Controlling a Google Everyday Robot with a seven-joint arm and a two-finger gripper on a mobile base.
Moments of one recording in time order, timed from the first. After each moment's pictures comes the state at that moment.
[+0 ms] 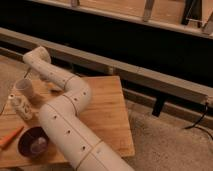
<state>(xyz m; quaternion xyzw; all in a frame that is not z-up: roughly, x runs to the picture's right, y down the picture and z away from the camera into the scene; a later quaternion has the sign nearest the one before) -0.351 -0.053 0.949 -0.26 0.01 0.04 0.96</state>
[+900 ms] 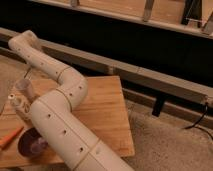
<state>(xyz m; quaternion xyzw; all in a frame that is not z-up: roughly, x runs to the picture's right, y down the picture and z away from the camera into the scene) -0.389 -0.103 0.881 -0.23 -0.02 0.05 0.97</state>
